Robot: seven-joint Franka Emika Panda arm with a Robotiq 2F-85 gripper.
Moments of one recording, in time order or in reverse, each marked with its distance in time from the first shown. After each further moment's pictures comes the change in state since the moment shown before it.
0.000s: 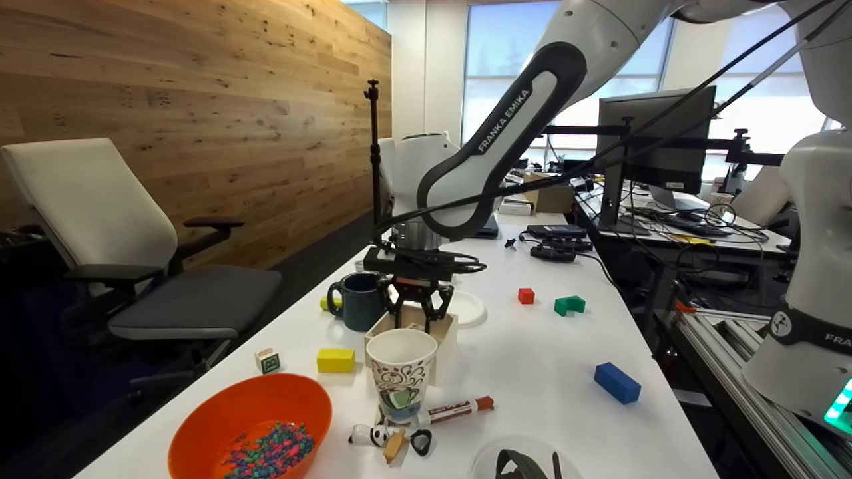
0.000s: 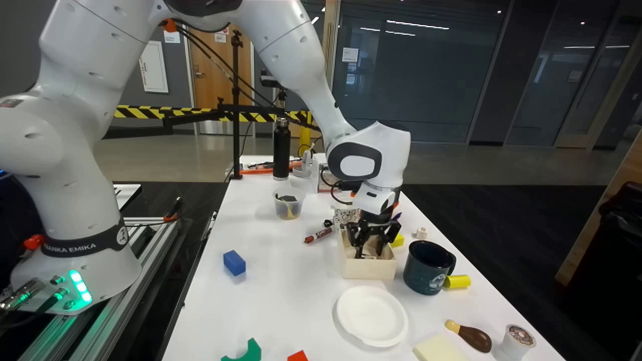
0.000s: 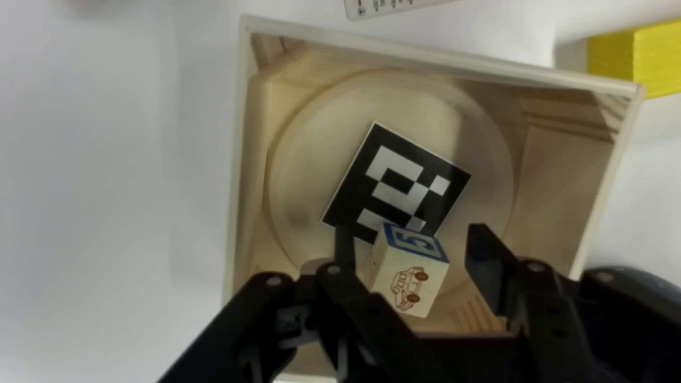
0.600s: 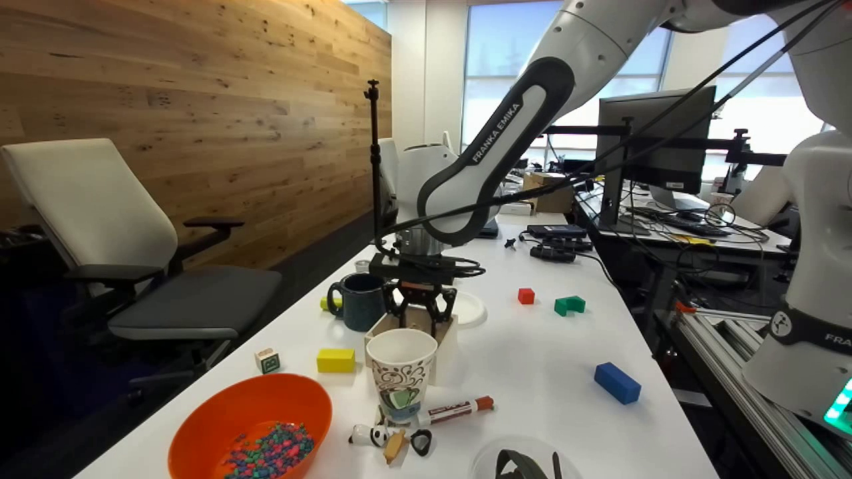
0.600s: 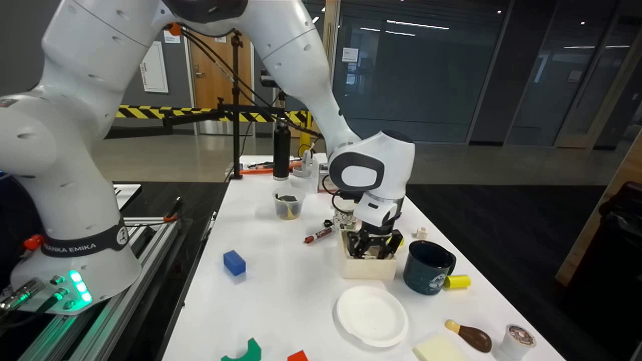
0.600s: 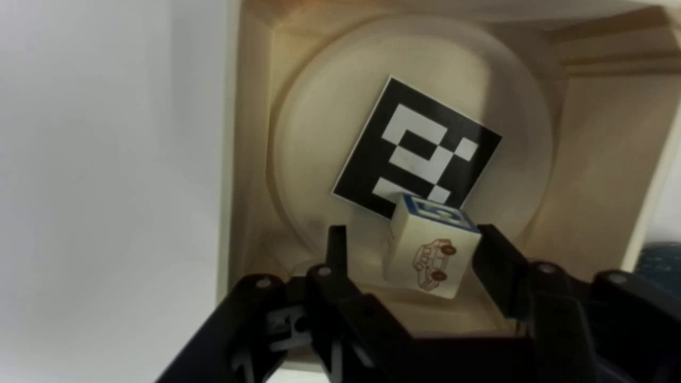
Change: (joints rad) arm -0.054 0.036 0.021 0.013 0.000 -0.002 -0.014
